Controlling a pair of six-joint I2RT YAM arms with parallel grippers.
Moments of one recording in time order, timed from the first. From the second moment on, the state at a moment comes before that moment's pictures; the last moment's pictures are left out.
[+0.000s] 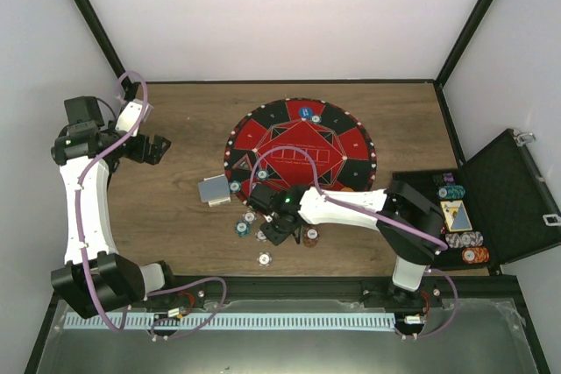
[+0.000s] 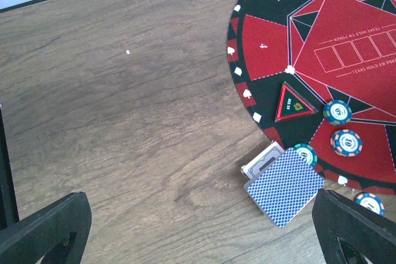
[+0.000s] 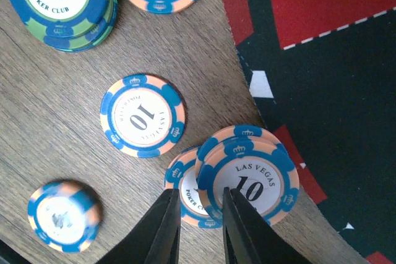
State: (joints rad) left arm 0.31 1.24 1.34 -1.03 0.50 0.55; right arm 1.13 1.76 1.15 -0.70 0.04 0.31
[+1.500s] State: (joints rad) left arm 0.32 1.24 1.34 -1.03 0.50 0.55; right arm 1.08 1.84 1.18 -0.70 0.03 0.28
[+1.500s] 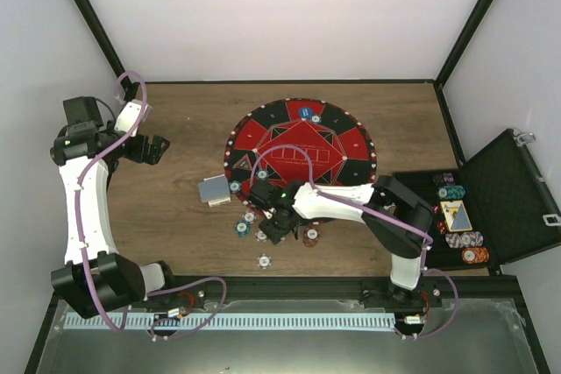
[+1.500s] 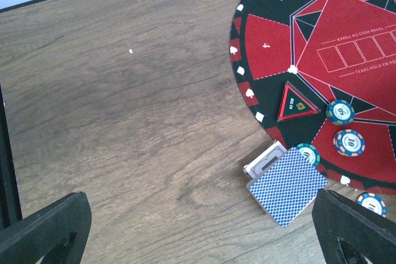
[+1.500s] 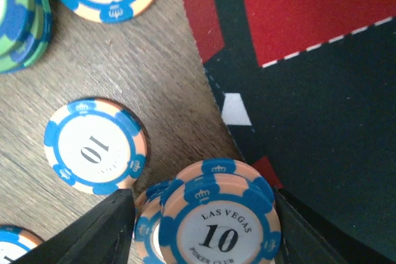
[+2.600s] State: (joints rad) left arm 0.33 1.24 1.34 -1.03 0.50 0.56; right arm 1.08 1.83 1.20 -0.73 0.01 0.28
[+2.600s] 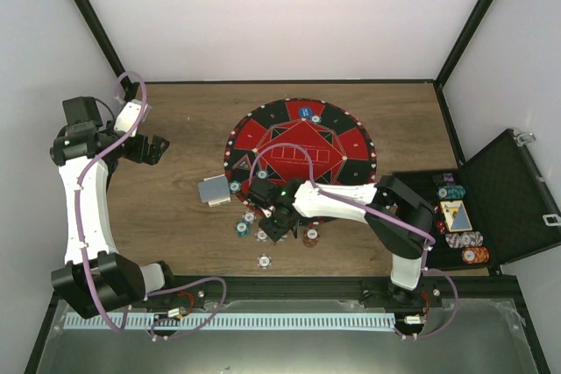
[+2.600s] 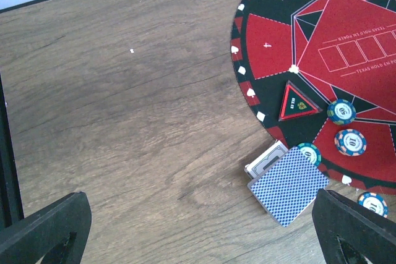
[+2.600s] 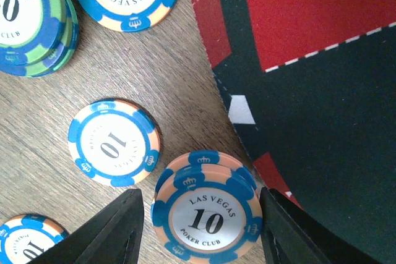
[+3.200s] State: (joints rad) left arm 0.33 1.24 1.34 -1.03 0.50 0.56; right arm 1.08 1.83 1.20 -0.72 0.02 0.28
